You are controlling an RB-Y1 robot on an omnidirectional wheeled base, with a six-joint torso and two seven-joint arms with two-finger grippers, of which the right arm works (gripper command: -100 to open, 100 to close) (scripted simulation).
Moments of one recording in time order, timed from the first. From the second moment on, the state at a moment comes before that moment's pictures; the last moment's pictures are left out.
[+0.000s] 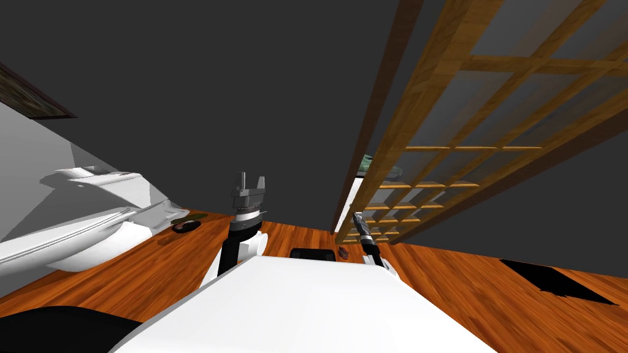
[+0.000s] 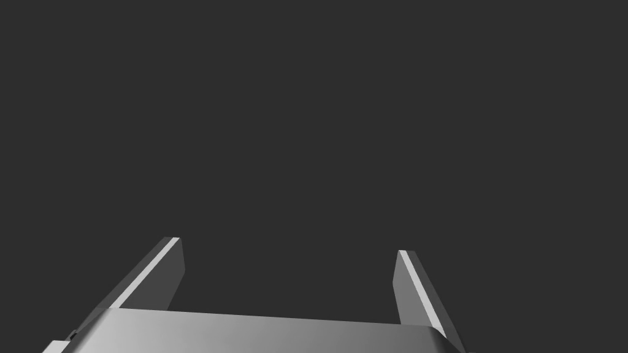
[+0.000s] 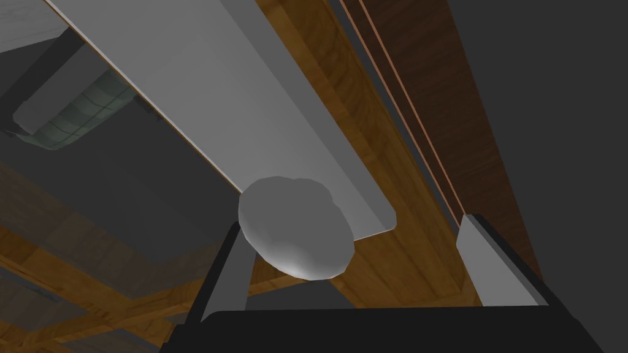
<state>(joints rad) 0.02 -0.22 -0.18 -0.69 0.11 -0.94 0.77</state>
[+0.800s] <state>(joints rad) 0.04 -0.24 -0.18 -0.74 0.05 -0.92 0.60</state>
